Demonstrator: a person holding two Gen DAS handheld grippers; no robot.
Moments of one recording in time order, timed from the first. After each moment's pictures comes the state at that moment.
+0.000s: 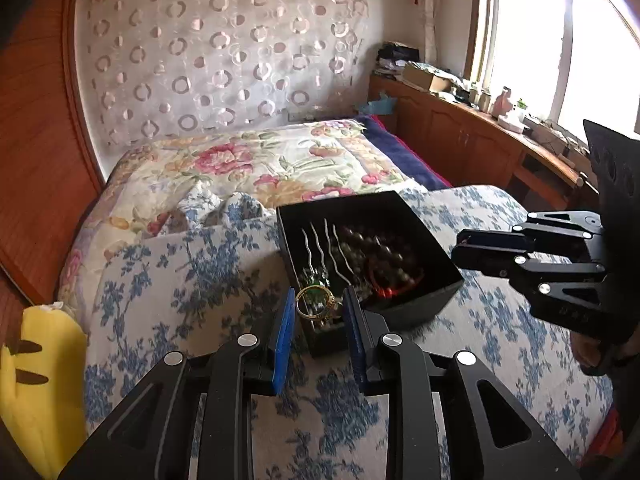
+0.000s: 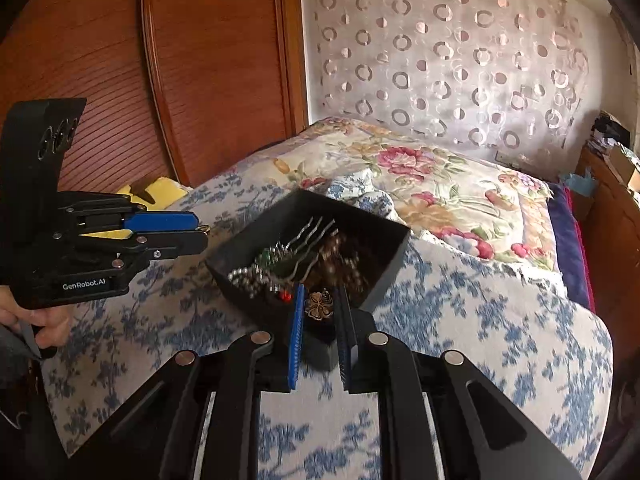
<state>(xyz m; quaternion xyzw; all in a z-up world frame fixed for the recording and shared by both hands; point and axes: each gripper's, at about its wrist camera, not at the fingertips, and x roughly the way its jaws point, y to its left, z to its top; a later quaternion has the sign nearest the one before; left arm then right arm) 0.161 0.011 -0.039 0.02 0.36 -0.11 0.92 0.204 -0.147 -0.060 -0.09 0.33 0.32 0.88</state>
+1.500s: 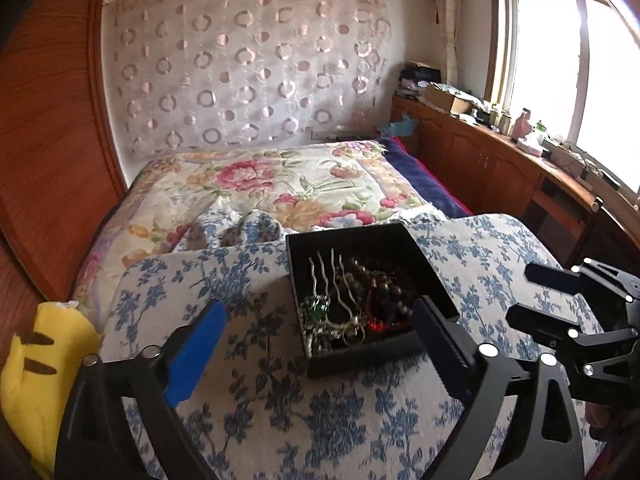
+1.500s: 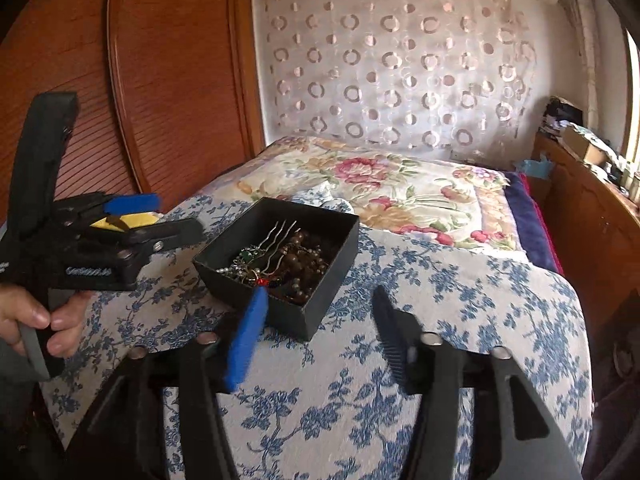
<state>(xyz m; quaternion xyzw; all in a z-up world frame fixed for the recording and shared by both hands) 0.148 -0.001 -0.020 0.01 0.33 -0.06 0.94 0.155 -0.184 -0.048 -0.05 0.31 0.24 0.92</state>
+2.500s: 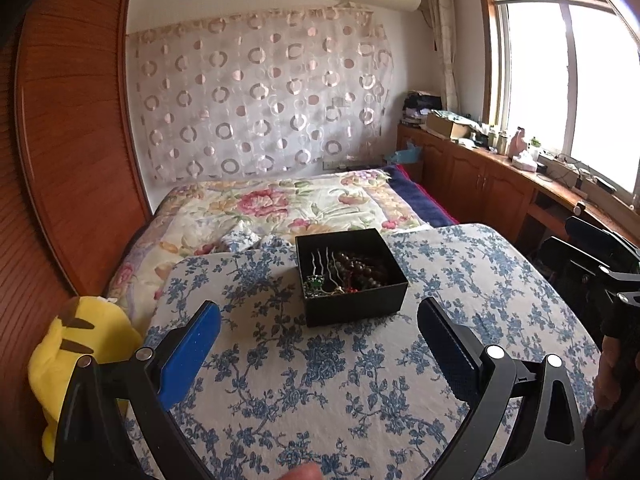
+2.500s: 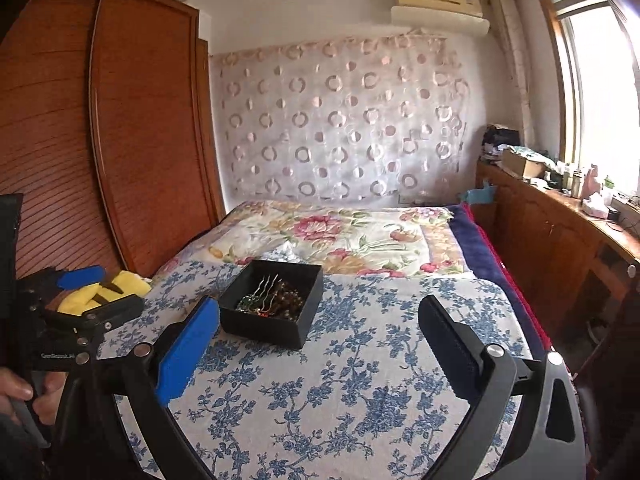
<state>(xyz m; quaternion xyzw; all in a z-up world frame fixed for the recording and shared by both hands) 0.031 -0.011 0.025 0.02 0.27 -0.03 0.96 0.051 -0.220 0.011 0.00 0.21 0.15 0.97</state>
